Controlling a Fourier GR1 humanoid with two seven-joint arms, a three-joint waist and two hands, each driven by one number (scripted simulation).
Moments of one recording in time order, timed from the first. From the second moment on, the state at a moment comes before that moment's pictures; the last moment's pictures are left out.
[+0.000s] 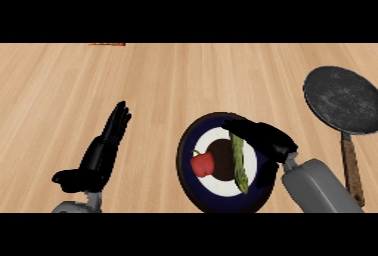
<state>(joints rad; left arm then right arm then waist) -0.04 0.15 -0.24 -1.56 0.11 0.13 -0.13 -0.35 -0.29 0.38 -1.30 0.78 0.42 -0.11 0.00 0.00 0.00</state>
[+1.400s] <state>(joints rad) -0.04 0.10 -0.17 -1.56 0.06 0.07 -0.12 -0.45 -0.19 0.34 -1.01 1.06 0.18 -0.35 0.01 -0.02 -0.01</state>
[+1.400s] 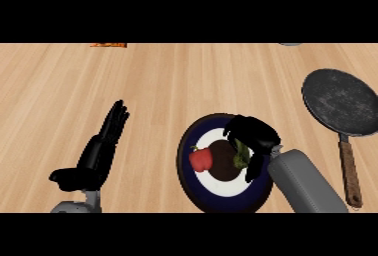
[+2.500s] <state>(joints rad) -0.05 0.09 -0.17 -1.56 0.04 0.06 -0.11 -0.79 -0.05 -0.12 -1.00 1.35 -0.35 0.85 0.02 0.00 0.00</state>
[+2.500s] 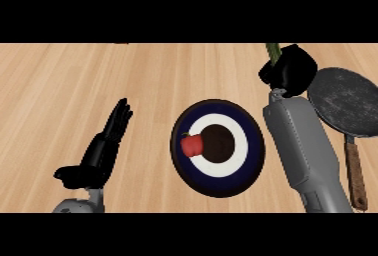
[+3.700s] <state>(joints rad) -0.06 0.07 -0.18 -1.60 0.02 0.06 -0.07 -0.75 -0.41 -0.43 -0.58 1.32 -0.91 0.68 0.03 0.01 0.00</state>
